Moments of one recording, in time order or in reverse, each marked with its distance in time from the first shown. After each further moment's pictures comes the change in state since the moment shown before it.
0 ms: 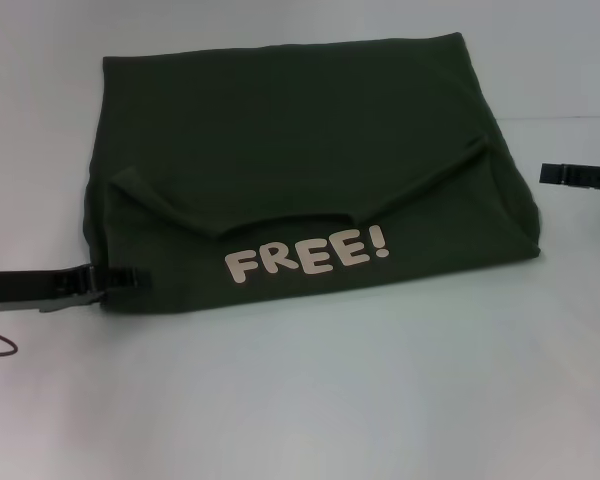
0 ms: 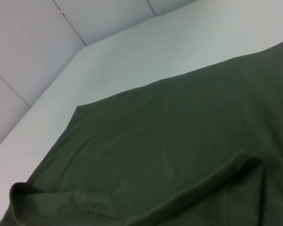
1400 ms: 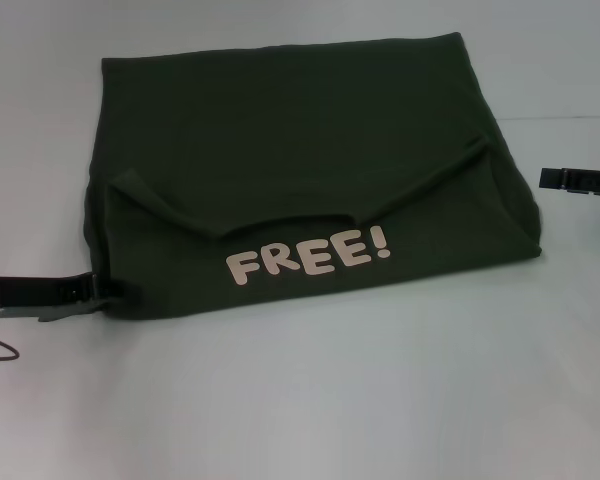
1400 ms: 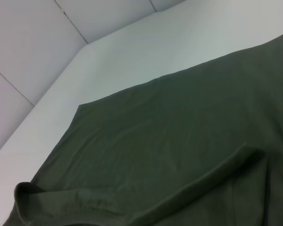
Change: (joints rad) left arm -0.013 -0.001 0.034 -0.012 0.039 -0.047 -0.068; right arm -0.006 -0.001 -0.002 0.000 0.000 -0.017 0.019
